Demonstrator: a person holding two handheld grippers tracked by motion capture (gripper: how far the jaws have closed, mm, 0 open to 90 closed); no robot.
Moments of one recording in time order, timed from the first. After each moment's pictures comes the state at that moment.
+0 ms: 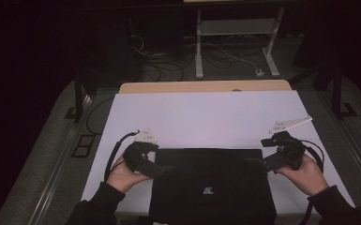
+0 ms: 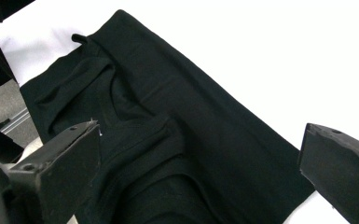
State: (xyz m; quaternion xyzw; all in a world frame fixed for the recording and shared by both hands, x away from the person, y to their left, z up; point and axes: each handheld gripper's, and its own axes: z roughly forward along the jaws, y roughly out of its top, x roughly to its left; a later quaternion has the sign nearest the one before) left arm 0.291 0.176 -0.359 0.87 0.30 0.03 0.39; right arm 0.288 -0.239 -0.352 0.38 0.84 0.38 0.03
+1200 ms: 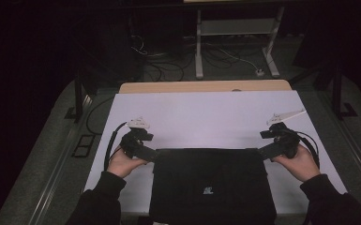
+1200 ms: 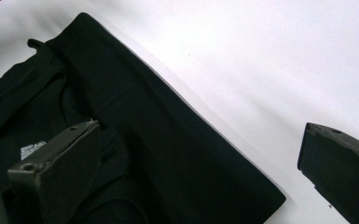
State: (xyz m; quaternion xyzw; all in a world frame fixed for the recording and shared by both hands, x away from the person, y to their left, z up) left arm 0.336 0.194 -0.376 0.84 0.35 0.03 0.41; right arm 0.328 -0.249 -0.374 0.39 0.84 0.38 0.05
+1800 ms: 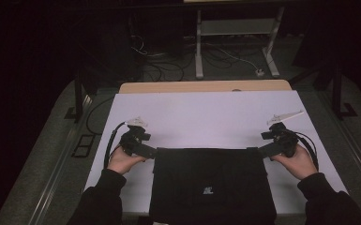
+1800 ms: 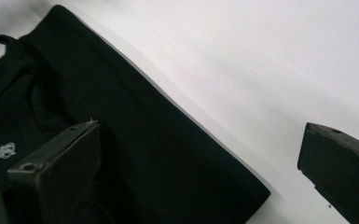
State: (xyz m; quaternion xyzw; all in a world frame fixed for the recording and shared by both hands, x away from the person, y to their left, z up) left arm 0.354 0.207 -0.397 0.83 0.37 0.02 0.41; right arm 0.341 -0.260 -0.396 0.41 0.83 0.37 0.04
